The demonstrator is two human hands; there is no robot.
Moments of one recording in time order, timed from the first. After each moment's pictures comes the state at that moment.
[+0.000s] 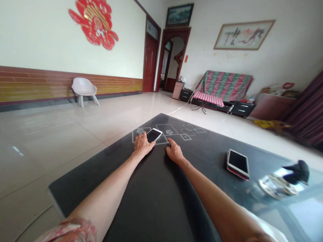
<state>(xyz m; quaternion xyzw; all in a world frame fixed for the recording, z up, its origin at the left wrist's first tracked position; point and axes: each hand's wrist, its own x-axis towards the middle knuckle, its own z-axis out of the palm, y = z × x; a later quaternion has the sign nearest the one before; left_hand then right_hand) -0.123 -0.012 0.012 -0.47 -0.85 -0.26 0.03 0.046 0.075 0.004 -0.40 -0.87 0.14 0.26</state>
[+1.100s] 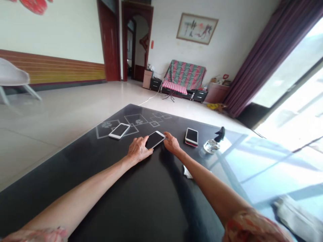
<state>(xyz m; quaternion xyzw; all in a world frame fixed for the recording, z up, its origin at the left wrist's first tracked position) 0.002 -0.036 0.024 -0.67 -0.70 -0.24 -0.01 0.186 0.055 0.027 -0.54 -0.79 0.13 0.27</state>
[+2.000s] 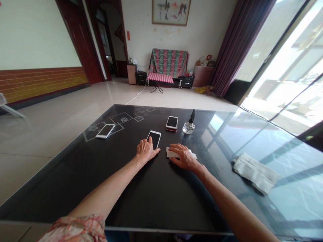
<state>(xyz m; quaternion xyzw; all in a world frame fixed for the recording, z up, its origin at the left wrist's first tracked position) 0.125 -0.070 0.038 -0.71 -0.70 -0.09 -0.01 0.351 -0.093 0.028 -0.43 -0.87 0.05 0.23</state>
